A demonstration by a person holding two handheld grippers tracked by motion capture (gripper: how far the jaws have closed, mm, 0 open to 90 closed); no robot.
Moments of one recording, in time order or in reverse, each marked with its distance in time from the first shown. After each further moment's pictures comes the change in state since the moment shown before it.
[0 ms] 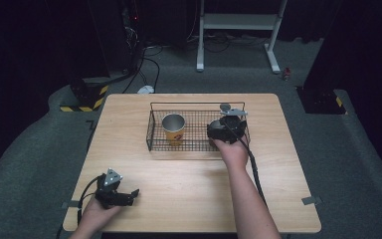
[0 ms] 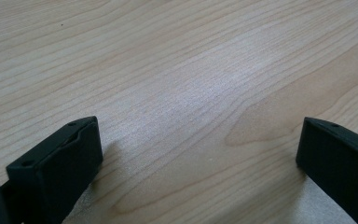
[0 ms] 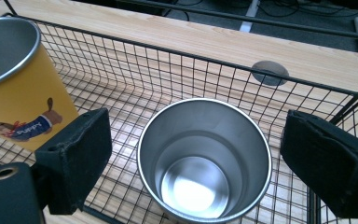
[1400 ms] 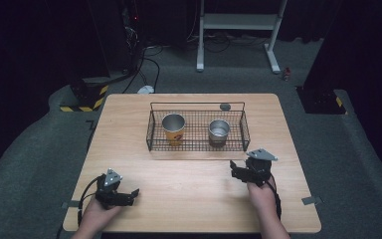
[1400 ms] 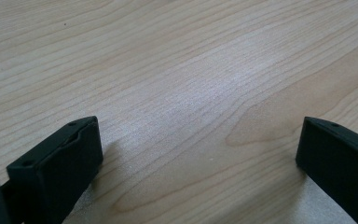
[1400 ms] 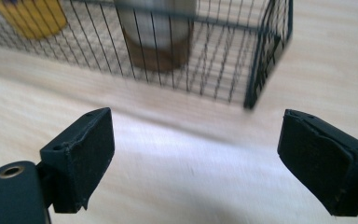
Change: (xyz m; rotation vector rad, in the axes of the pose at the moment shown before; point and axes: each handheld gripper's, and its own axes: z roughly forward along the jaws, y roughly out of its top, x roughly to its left) left arm -0.001 -0.001 0.000 0.000 0.010 -0.008; right arm -0.031 -0.122 -0.077 0.020 -0.032 0.004
